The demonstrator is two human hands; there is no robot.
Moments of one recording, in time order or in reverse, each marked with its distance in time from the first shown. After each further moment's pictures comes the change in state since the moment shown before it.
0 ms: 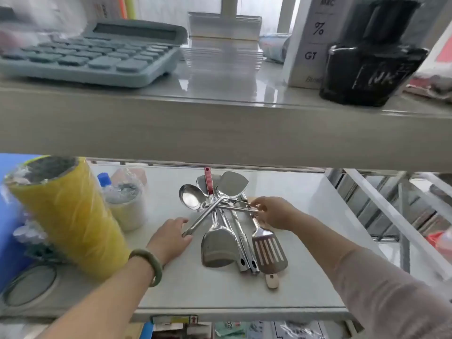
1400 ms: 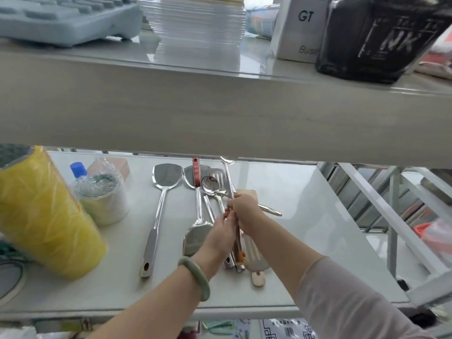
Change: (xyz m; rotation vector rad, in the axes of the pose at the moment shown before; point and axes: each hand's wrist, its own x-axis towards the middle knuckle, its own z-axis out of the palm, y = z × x) left_hand -0.011 0.121 0.066 -0.996 -0.123 -0.043; right_hand 0.025 -0.037 0.040 1.082 0.094 0.394
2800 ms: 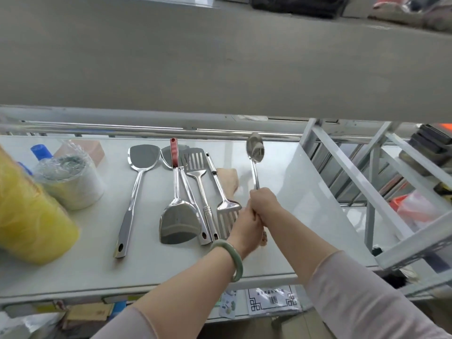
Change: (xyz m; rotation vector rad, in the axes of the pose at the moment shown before) left_hand 0.004 -0.018 0.105 0.207 -0.101 0.169; right_hand -0.017 0.040 -0.083 -0.223 0.211 0.109
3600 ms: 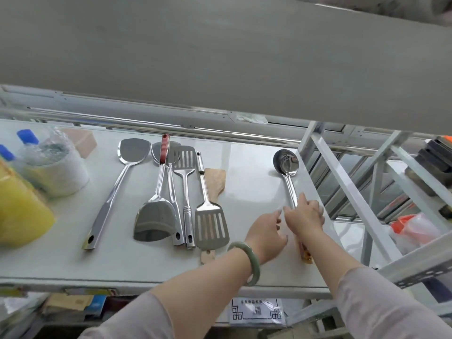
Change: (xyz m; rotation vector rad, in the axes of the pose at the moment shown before) left_hand 0.021 0.022 0.079 0.330 -0.131 0.059; right_hand 0.066 0.080 -0.113 -0.641 0.261 -0.145
